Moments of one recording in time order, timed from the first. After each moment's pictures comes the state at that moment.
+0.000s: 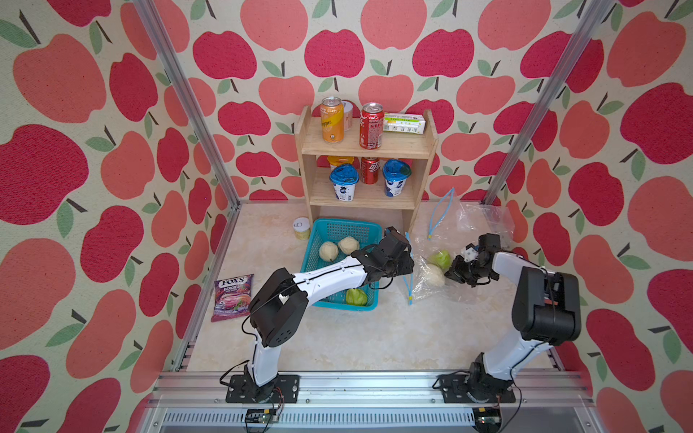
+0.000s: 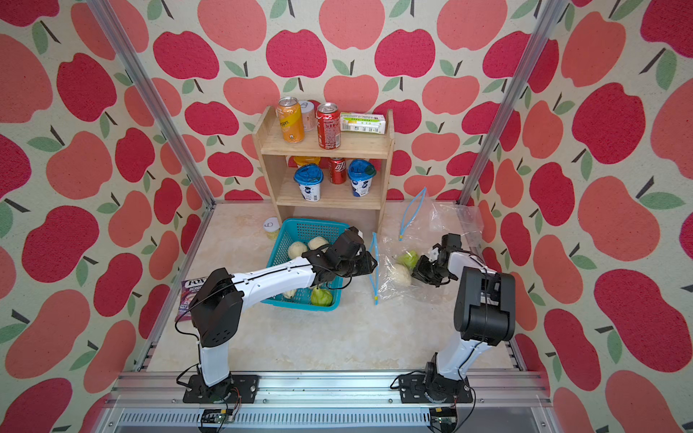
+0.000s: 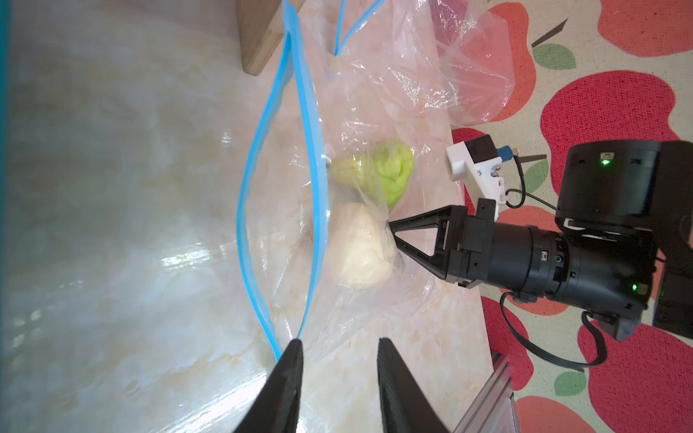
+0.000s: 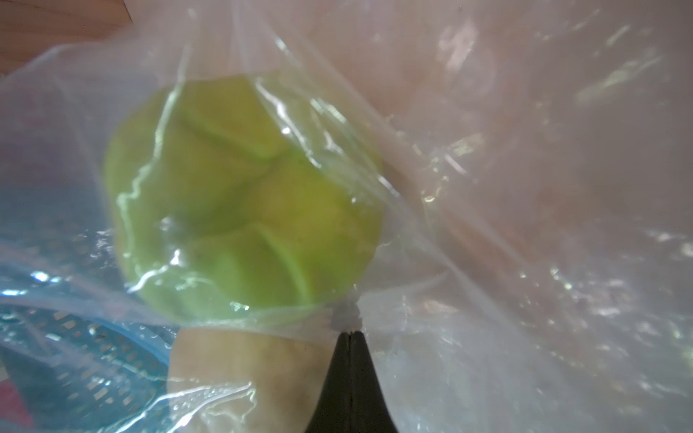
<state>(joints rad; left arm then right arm) -0.93 1.95 1.53 -0.26 0.03 -0.90 -0.11 1.72 0.99 -0.55 -0.50 0.34</state>
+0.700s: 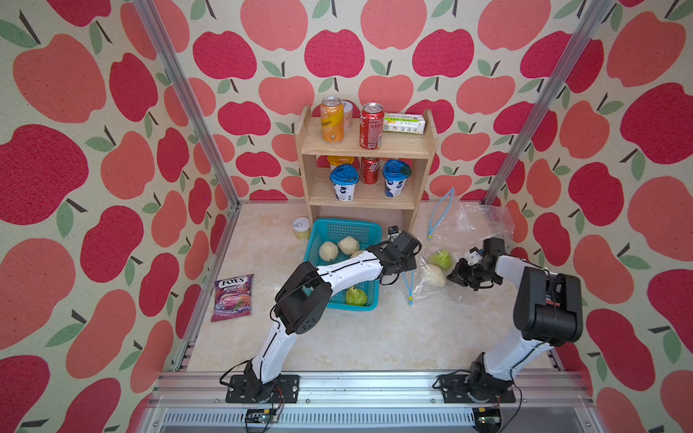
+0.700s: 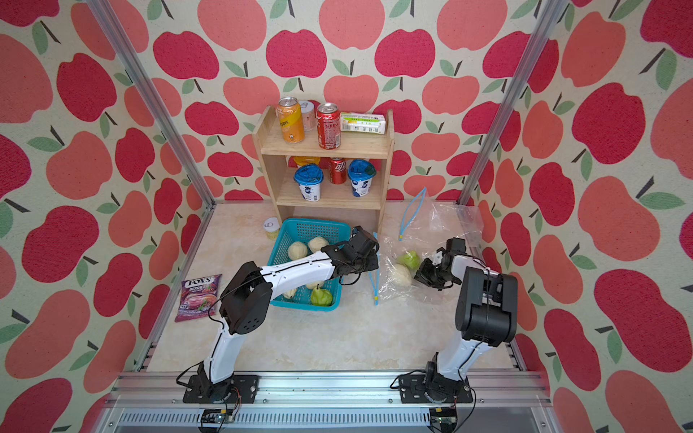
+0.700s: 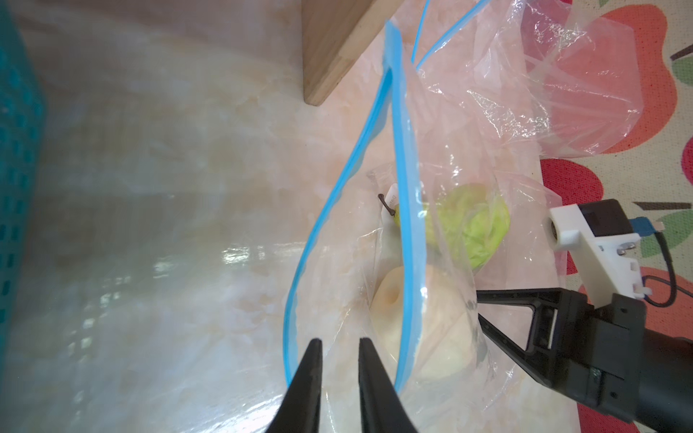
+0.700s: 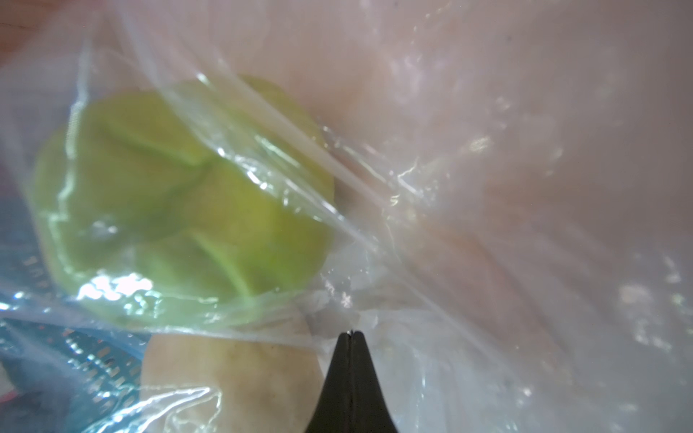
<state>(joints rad) -0.93 2.18 1.76 -0.40 -0.10 -0.90 -0.16 1.72 0.95 -0.52 -0.52 0.34</state>
